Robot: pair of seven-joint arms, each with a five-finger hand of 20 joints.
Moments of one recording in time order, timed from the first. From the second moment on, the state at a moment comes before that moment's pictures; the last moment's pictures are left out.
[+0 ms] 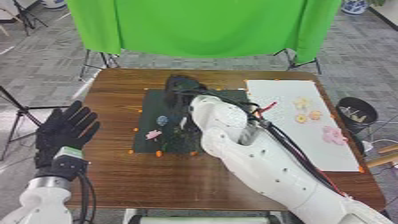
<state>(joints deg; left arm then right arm) 128.0 -46.1 -93.9 -123.9 5.8 19.1 29.4 -57.6 -74.8 40.4 -94.5 -122.5 -10.1 29.2</state>
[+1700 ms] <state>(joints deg) 132.0 -47.5 -95.8 -124.7 5.4 18.8 31.2 -94.9 -42.3 85.5 -104.1 -113.8 -18.5 43.2</state>
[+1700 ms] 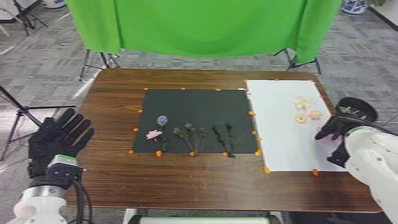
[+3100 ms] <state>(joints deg) 132.7 -48.2 -96.5 -124.8 5.6 18.8 30.1 -89.1 -47.7 76.8 -116.7 -117.5 -18.2 28.1</state>
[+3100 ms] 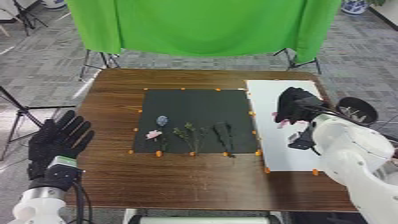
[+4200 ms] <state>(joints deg) 129.2 -47.4 -93.8 -124.0 6.6 18.7 27.1 -63.0 -71.1 40.6 -95.2 -125.6 -13.1 24.6</state>
